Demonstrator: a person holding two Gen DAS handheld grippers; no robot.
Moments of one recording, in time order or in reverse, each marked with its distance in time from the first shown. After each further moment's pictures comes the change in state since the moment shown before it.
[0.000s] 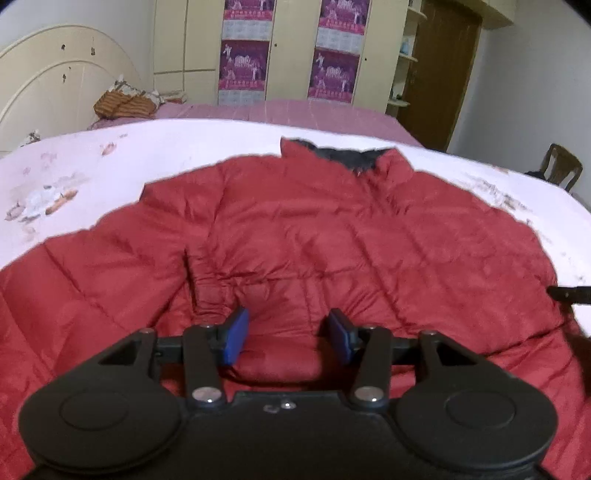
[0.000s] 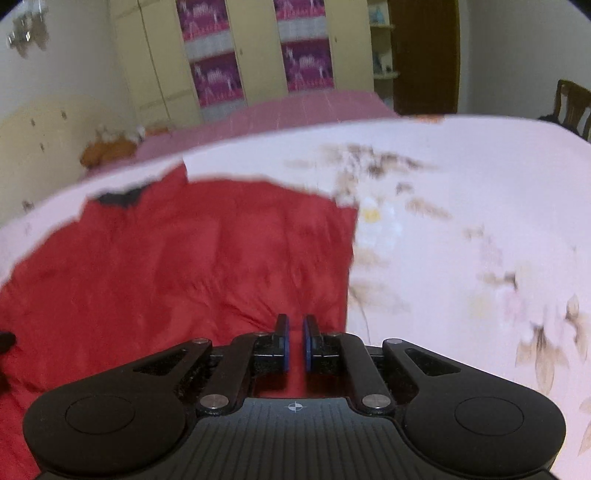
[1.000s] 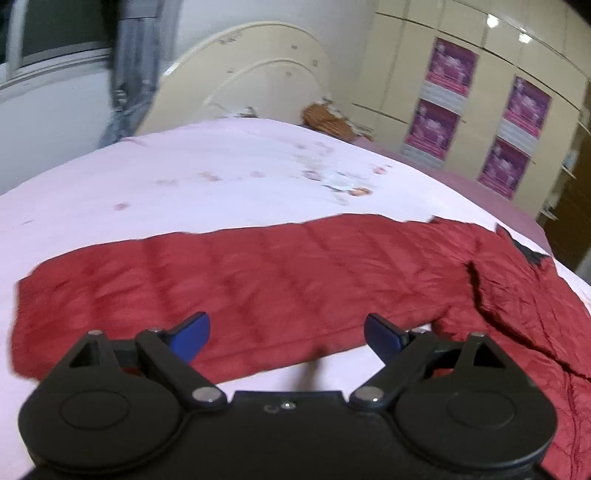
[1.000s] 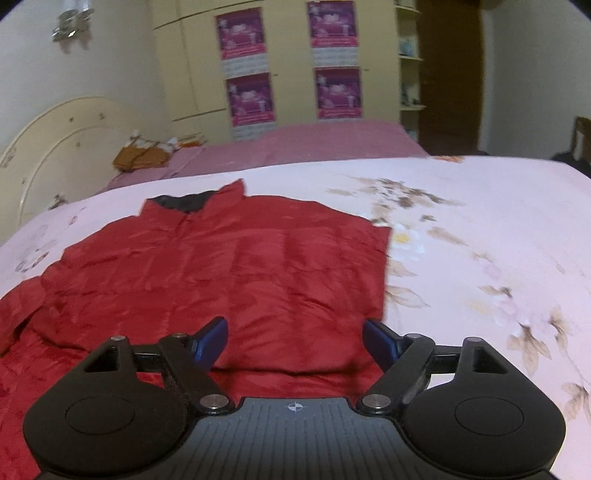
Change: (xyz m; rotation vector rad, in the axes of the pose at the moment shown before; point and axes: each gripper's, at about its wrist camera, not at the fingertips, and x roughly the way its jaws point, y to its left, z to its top) left arm -0.185 0.127 -0.104 -0.477 -0.143 0.421; right arm -0.073 0.049 -0.013 -0.090 -0.101 0.087
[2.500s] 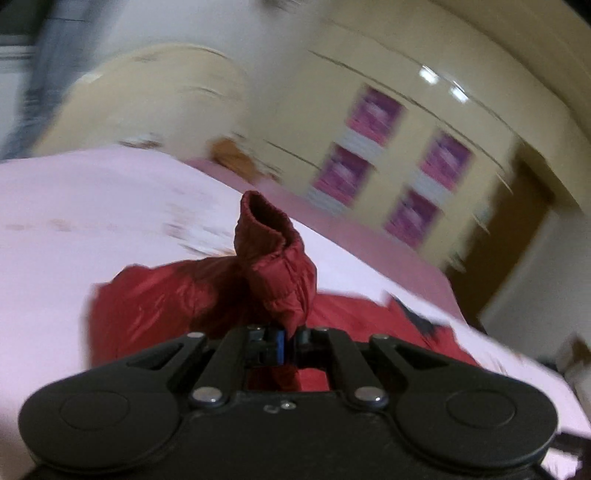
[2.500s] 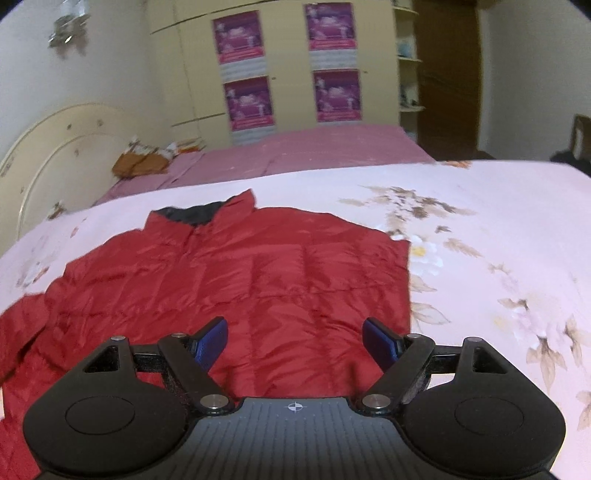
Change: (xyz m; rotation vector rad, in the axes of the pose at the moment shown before) left arm 0.048 -0.089 0.061 -0.033 -0.101 -0.403; right arm 0.014 0.002 0.016 0.071 -0.018 -0.029
